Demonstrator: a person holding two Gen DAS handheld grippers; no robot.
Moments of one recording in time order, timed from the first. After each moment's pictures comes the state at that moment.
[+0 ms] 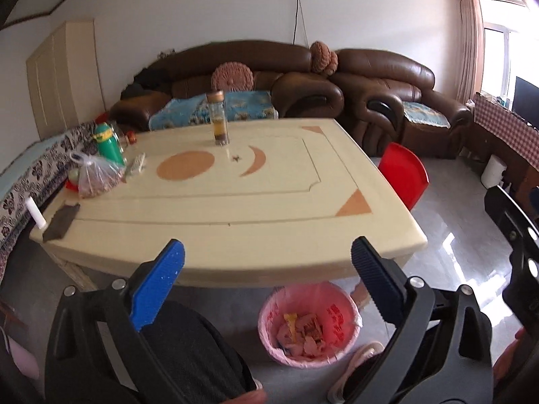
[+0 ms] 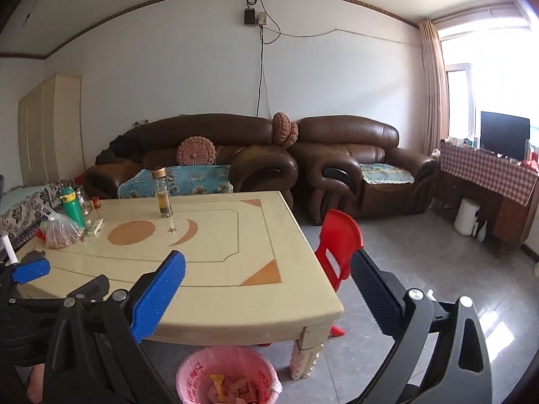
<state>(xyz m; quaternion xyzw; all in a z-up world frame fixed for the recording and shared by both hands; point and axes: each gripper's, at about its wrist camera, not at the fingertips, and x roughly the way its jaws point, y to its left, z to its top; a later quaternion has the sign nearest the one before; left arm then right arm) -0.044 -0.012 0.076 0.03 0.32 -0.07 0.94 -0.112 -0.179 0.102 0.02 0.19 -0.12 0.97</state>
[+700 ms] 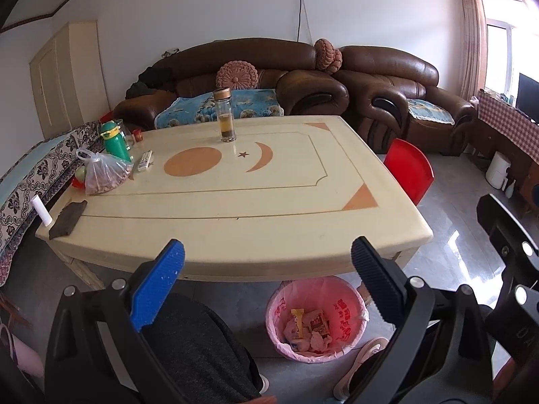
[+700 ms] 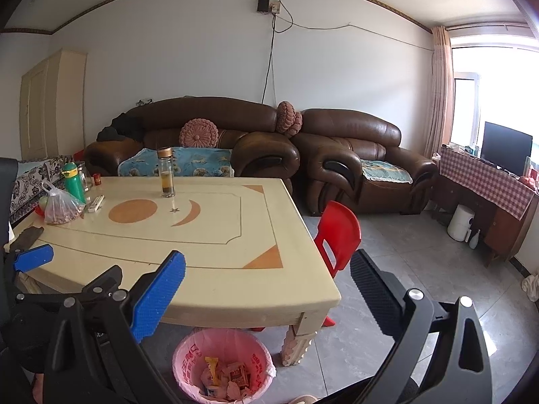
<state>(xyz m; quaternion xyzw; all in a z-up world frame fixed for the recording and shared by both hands) -0.054 0.003 0.072 0.04 0.32 -0.05 0.95 -0.115 -0.157 0.101 -0.01 0.22 -0.12 0.97</state>
